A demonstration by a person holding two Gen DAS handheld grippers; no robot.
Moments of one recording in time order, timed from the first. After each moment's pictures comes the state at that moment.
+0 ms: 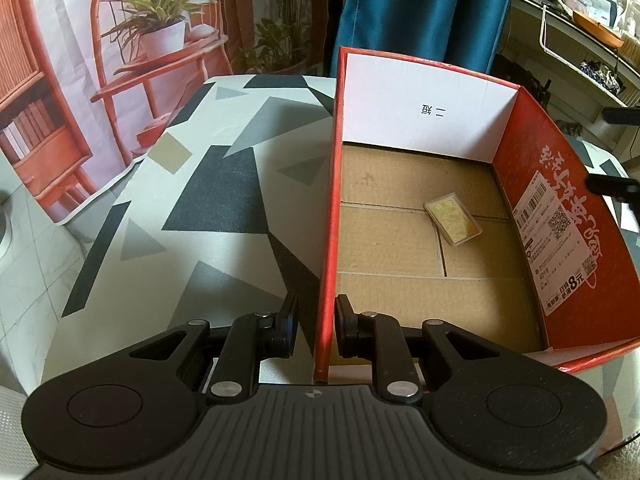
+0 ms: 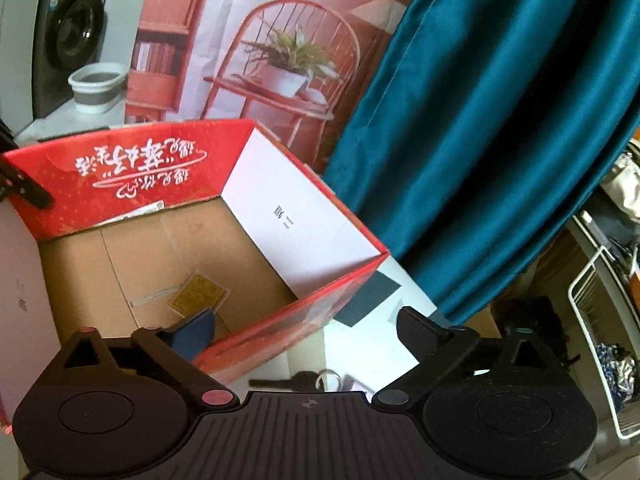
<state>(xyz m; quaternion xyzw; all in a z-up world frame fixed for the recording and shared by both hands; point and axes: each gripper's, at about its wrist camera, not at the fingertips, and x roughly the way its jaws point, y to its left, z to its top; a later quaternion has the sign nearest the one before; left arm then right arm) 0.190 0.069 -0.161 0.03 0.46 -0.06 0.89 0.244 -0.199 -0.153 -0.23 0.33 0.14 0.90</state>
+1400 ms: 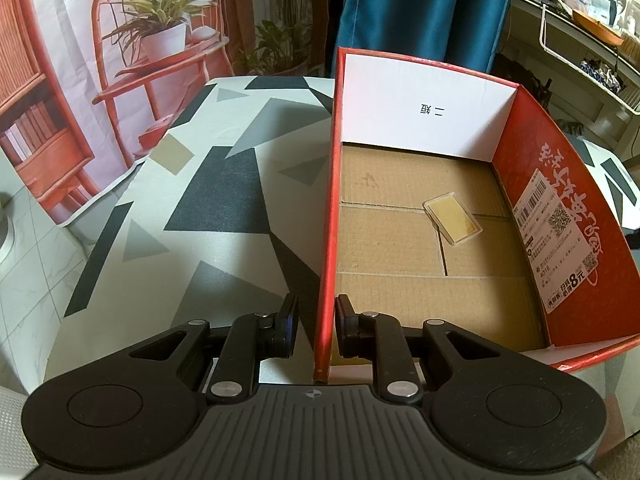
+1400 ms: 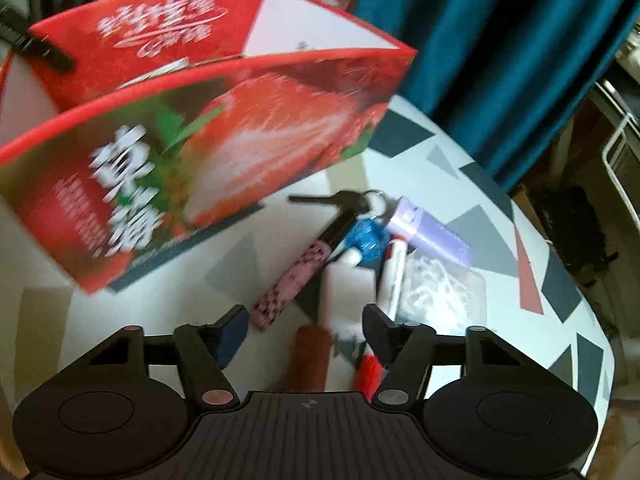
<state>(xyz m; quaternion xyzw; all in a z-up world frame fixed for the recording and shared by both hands) 0.189 0.068 -0.160 0.03 0.45 -0.06 0.89 0.196 -0.246 -0.237 -0.18 0.46 0.13 0.86</state>
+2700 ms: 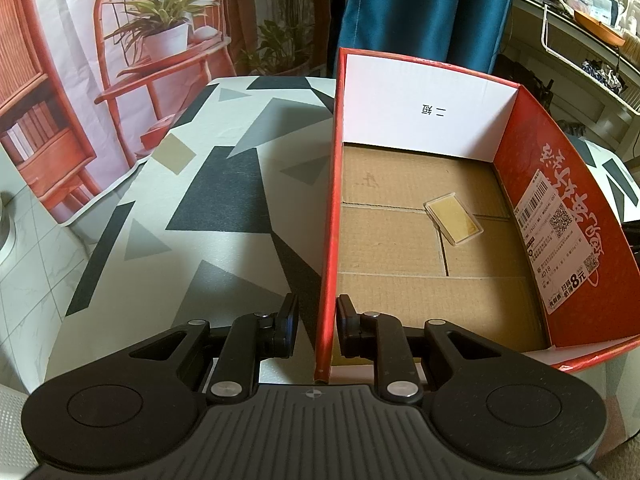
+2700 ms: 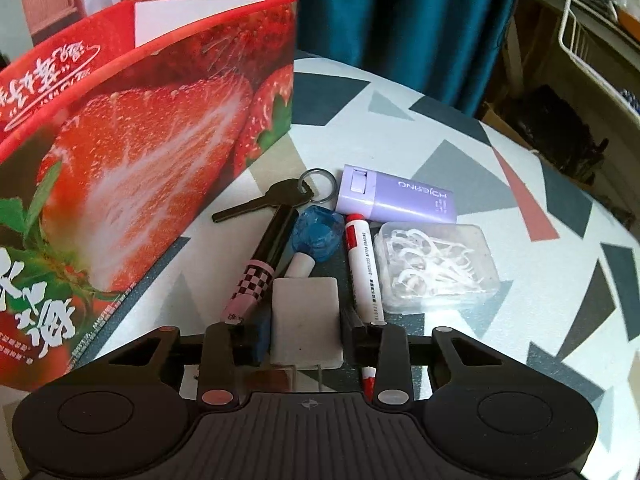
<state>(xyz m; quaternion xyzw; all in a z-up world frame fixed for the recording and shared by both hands) 0.188 0.070 -0.160 0.04 0.45 -0.06 0.89 0.235 -0.274 -0.267 -0.06 0.49 0.05 0.87</state>
